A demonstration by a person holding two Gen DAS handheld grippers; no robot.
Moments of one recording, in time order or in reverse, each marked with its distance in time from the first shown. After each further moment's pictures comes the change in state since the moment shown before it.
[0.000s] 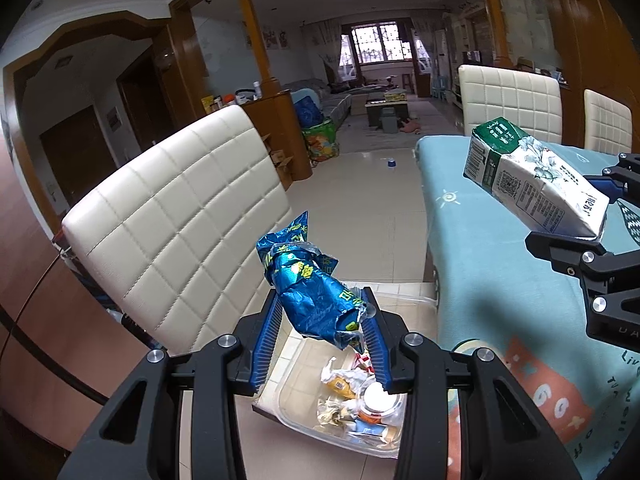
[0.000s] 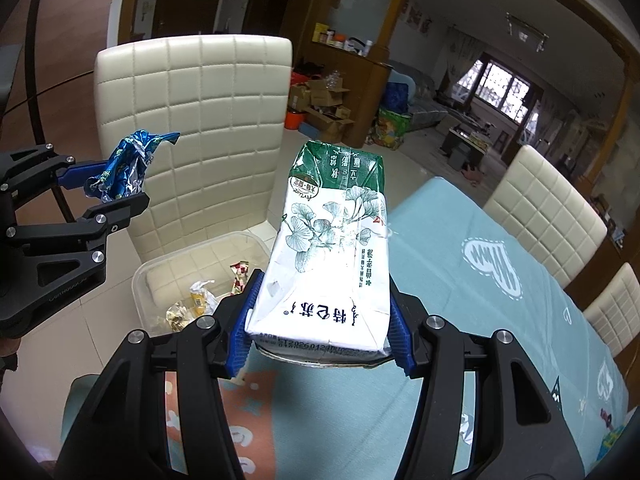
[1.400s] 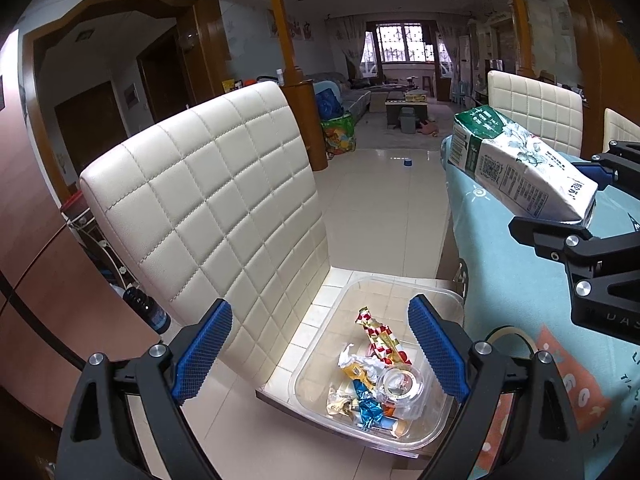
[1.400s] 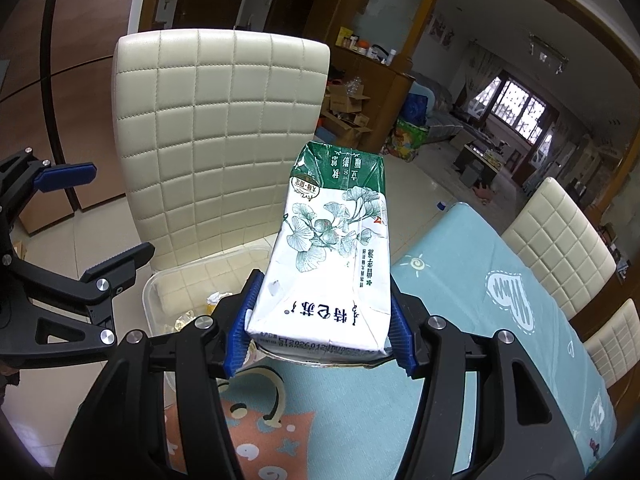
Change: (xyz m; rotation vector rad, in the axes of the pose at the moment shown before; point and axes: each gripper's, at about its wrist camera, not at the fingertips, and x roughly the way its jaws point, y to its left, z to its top) left arm 0.008 0.033 -0.017 -0.090 0.028 0.025; right arm 0.018 0.039 0.028 -0.079 -0.012 0.018
